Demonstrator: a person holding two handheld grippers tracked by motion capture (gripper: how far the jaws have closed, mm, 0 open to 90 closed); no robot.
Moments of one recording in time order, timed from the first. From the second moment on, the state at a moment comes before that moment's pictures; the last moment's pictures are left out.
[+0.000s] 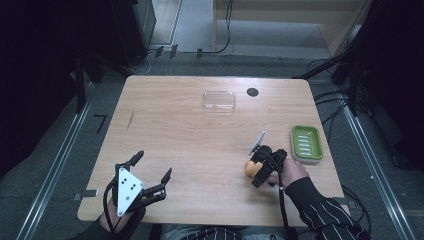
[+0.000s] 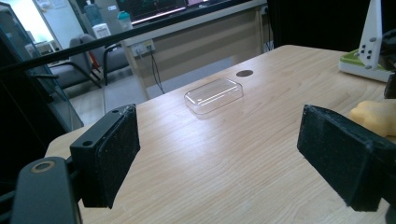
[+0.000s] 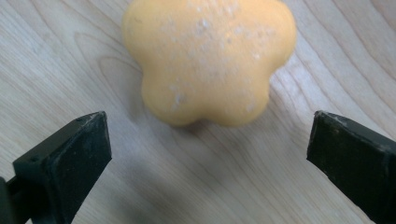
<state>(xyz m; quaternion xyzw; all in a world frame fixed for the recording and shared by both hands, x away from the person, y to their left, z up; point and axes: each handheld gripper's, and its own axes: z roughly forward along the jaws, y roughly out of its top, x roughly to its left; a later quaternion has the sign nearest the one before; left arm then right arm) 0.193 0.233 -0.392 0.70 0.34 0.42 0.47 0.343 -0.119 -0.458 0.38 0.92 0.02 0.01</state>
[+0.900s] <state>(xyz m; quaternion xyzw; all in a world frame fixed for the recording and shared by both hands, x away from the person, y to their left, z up) 0.192 0.234 -0.392 0.70 0.34 0.41 0.47 0.352 -0.106 -0.463 0.38 0.92 0.03 0.01</state>
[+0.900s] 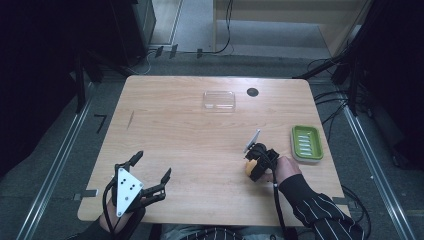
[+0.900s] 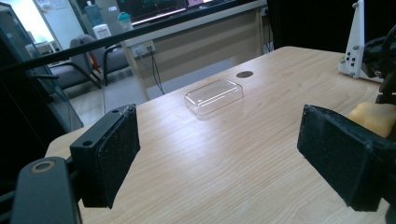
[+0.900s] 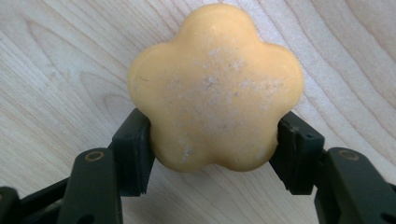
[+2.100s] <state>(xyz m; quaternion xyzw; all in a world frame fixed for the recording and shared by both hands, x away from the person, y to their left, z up) 0.192 0.234 -0.392 0.70 0.34 0.42 0.47 0.355 -0.146 -0.448 0.41 0.91 0.05 0.05</state>
